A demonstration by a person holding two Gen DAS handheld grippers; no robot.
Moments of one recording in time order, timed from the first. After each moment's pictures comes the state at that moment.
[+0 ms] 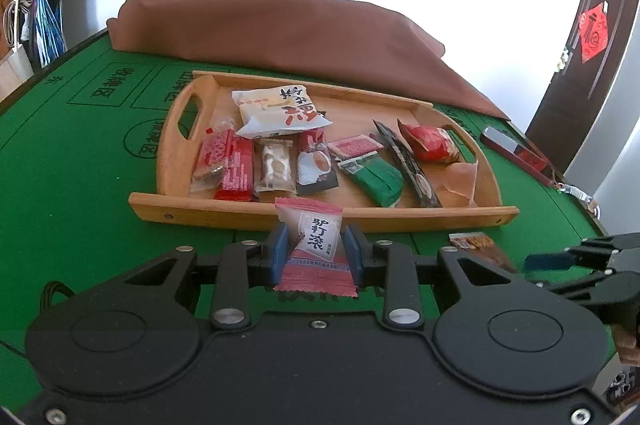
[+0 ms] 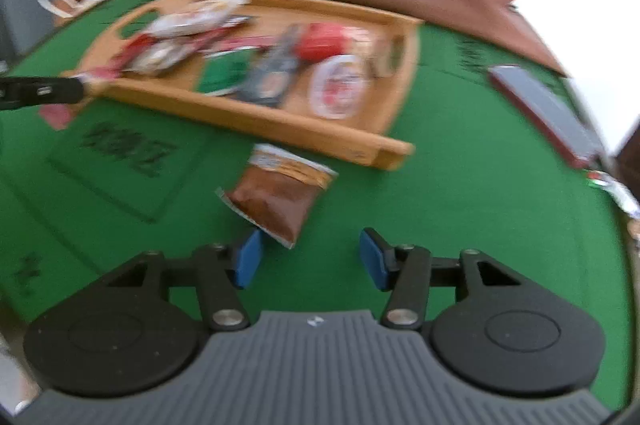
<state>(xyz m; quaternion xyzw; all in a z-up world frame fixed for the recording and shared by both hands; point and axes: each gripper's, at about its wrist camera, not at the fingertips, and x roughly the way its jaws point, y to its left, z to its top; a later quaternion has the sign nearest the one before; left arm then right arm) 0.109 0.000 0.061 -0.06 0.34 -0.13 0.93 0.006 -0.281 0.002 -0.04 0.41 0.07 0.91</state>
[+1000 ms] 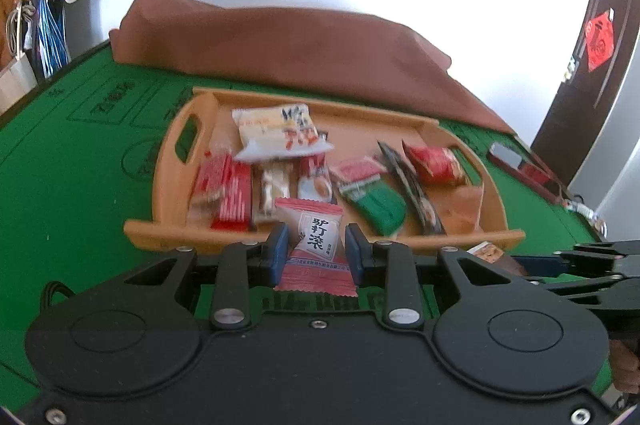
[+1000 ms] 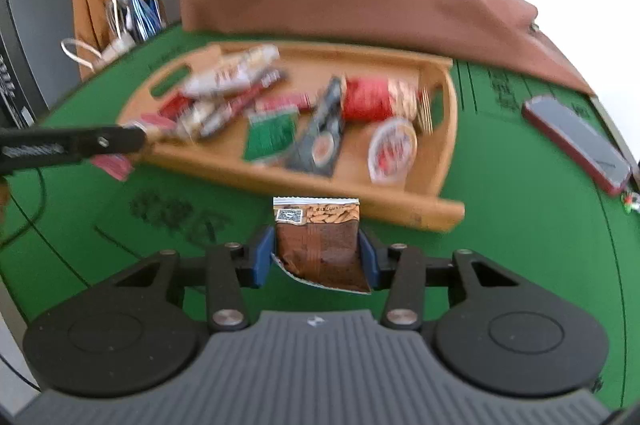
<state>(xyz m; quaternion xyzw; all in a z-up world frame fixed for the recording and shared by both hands) 0.128 -0.005 0.072 -0.06 0.33 -0.11 0.94 0.018 -0.260 0.031 0.02 0.36 0.12 0.92</state>
